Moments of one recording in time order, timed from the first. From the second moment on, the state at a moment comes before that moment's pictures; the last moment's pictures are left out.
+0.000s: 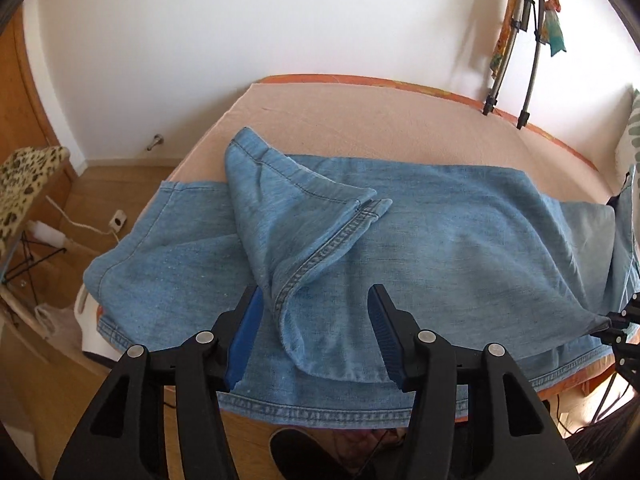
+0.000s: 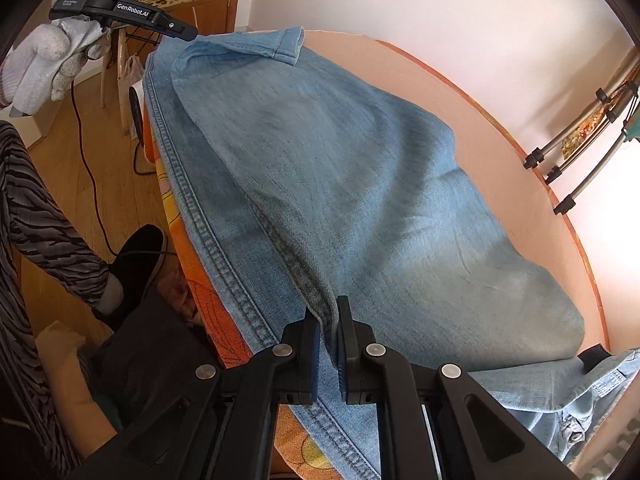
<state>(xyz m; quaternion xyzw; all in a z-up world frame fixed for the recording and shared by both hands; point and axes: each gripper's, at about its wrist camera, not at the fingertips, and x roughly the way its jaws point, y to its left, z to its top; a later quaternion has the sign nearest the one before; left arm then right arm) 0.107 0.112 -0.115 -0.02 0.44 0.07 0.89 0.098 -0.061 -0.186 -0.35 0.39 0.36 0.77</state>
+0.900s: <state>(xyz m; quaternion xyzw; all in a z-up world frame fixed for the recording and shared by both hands) 0.134 0.242 -0.038 -0.14 0.31 0.17 0.92 0.133 -0.059 -0.108 -0.30 0.32 0.29 0.85</state>
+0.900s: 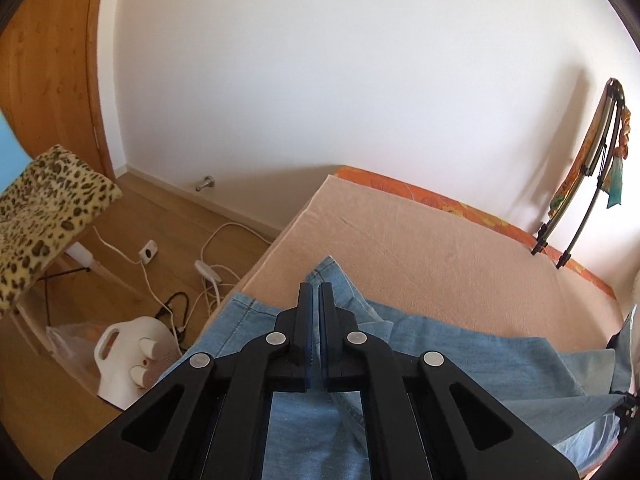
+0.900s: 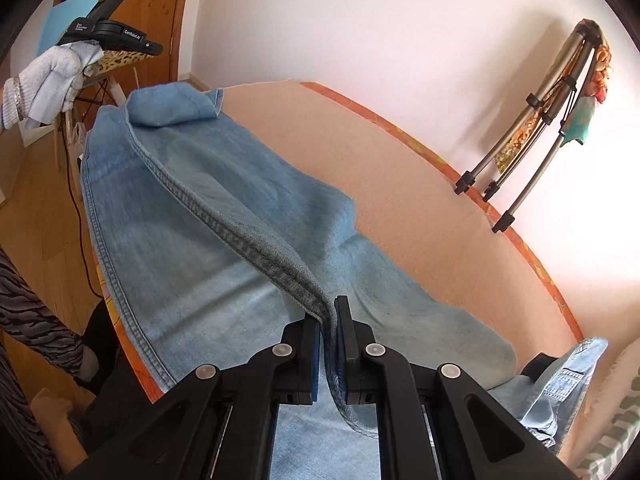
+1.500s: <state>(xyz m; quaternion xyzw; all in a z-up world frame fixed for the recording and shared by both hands) 0.176 0.280 -0.139 -0.37 0.42 0.07 0.82 0.103 -0.052 -0.138 -0.33 0.34 0.29 0.83</state>
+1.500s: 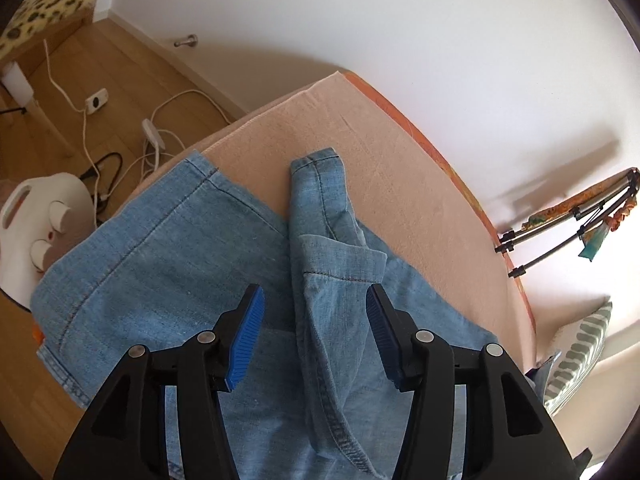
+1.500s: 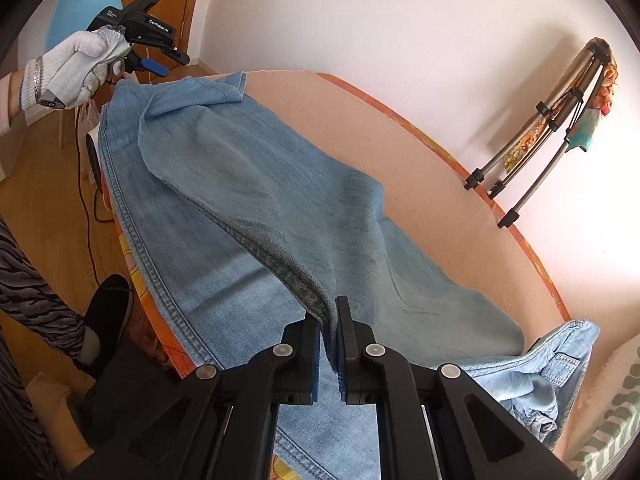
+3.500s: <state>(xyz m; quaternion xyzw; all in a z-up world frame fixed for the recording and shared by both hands) 0.125 0.104 -0.073 -0.16 0.41 -0.06 0.89 0.084 -0.114 -0.127 -0.18 0.38 0.30 0.86</state>
